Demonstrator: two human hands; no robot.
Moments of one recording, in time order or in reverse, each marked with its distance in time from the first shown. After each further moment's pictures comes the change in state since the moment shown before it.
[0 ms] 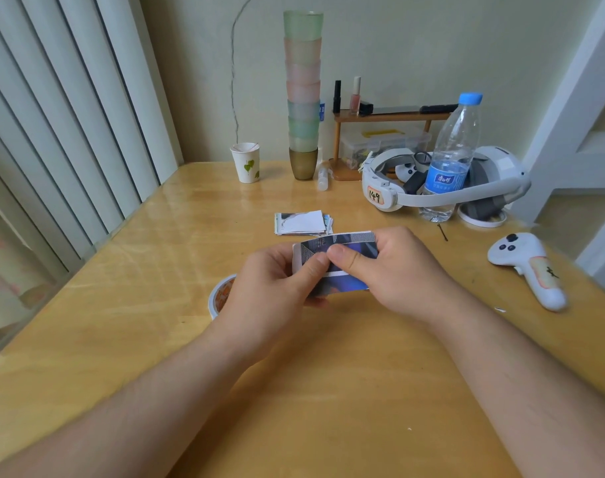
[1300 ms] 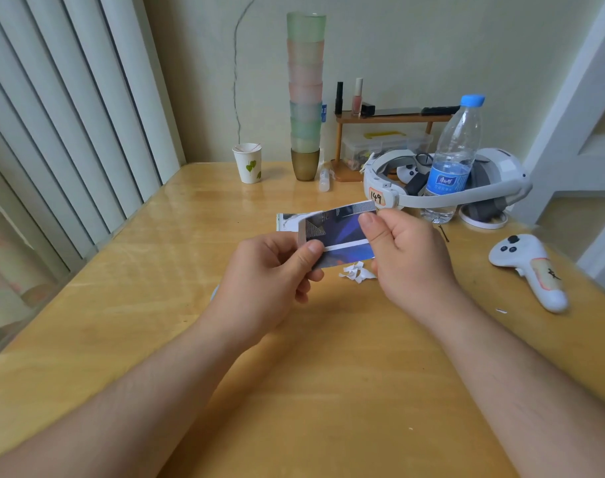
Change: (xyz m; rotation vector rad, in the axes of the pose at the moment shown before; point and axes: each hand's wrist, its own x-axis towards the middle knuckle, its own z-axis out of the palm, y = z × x) left_hand 0.008 0.004 -0.012 0.068 0.057 0.054; right_hand 0.006 0.005 0.002 -0.166 0.376 -0.144
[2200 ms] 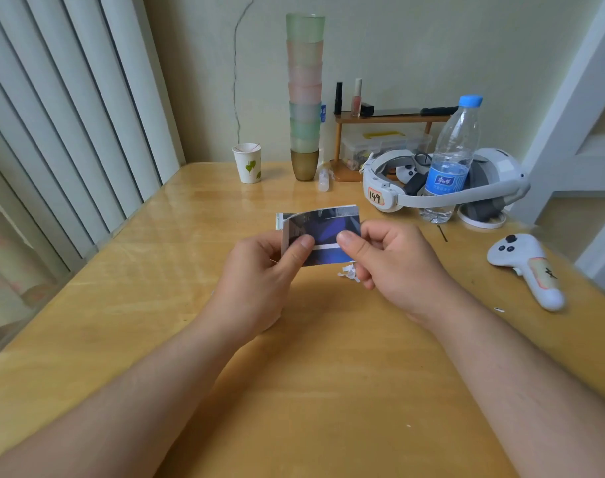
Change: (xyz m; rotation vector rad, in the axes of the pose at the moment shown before) left_hand 0.005 -0.011 -0.006 0.120 0.048 0.081; right_hand -0.001 0.004 0.004 0.374 -0.247 0.123
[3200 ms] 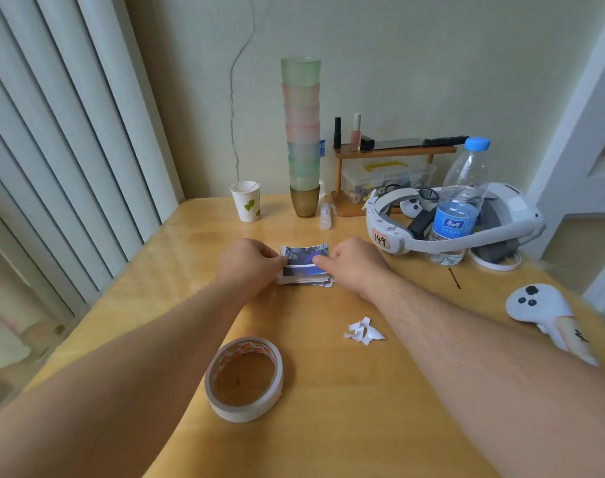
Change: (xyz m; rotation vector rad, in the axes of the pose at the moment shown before) left_hand 0.164 -0.053 -0.016 0.547 0.097 -0.381; right_hand 0.154 0.053 0.027 -0.615 -0.035 0.304
